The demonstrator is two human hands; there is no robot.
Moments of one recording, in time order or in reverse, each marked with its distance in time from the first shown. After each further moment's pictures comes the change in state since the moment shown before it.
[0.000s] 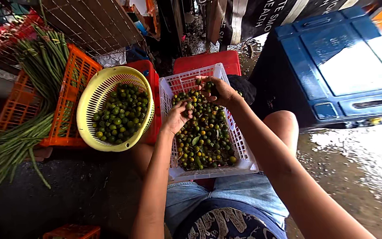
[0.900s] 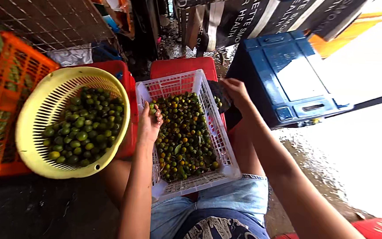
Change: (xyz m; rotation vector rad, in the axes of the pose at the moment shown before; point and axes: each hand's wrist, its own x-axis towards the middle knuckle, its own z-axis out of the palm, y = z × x) left_hand 0.016 -0.004 -0.018 -0.319 0.187 0.119; right_hand -0.051 -0.011 -0.118 -0.705 0.765 -0.177
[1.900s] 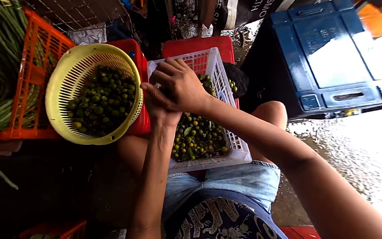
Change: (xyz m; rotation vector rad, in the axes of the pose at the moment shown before) left_hand -0.084 0.023 0.065 -0.497 -0.132 0.200; right_hand -0.127 -0.162 0.156 -0.326 -0.156 -1.280
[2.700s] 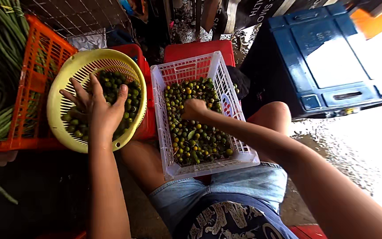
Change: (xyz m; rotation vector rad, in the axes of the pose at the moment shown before) left_hand 0.018 0.148 -0.037 2.146 0.421 0.262; right_hand -0.068 0.045 0.064 -0.085 -0.964 0.998
